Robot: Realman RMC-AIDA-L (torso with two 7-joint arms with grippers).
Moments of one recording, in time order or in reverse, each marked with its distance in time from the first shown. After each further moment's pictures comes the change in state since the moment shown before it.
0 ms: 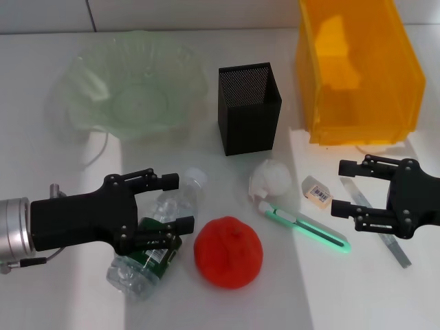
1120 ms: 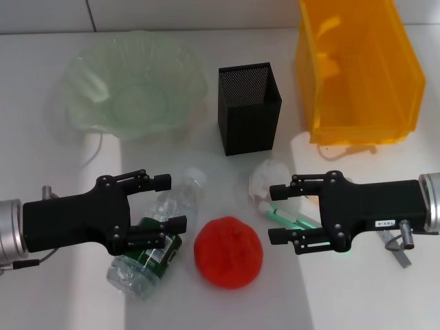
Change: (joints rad) left arm 0.012 0.009 -0.011 0.003 0.004 0.003 -0.011; right arm 0.139 0.030 -0.221 0.083 0.001 0.095 0.039
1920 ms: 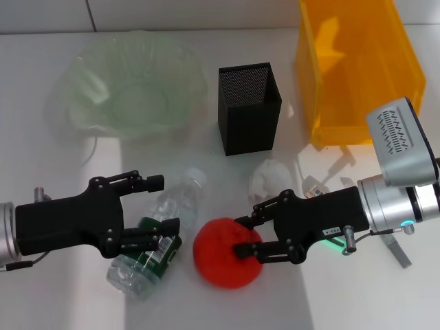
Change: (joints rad) left arm 0.016 0.008 0.000 0.004 -0.005 0.000 0.036; right arm 0.141 0.010 -0.218 0.154 0.008 0.258 0.075
